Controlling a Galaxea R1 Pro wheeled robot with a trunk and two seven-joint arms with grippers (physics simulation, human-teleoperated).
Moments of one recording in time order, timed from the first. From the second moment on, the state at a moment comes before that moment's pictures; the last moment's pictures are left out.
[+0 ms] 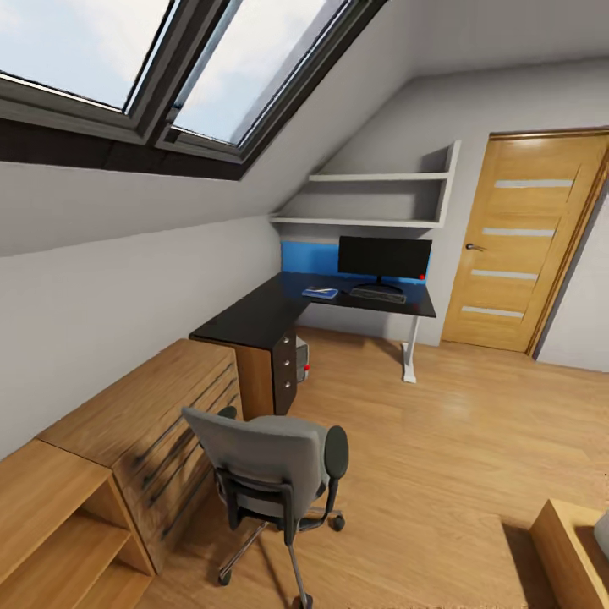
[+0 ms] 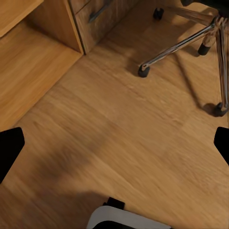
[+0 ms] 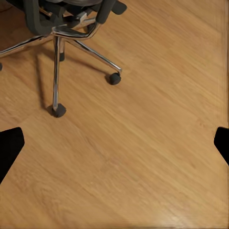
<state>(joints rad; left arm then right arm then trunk) -0.04 -0.05 -0.14 -0.16 0.34 -0.67 0.23 -0.24 -0.01 0.81 0.01 -0.34 -0.72 -0.16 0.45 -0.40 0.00</state>
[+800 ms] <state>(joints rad) -0.04 -0.05 -0.14 -0.16 0.34 -0.67 0.23 -0.24 -0.01 0.81 0.01 -0.34 -0.72 -0.16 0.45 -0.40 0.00</state>
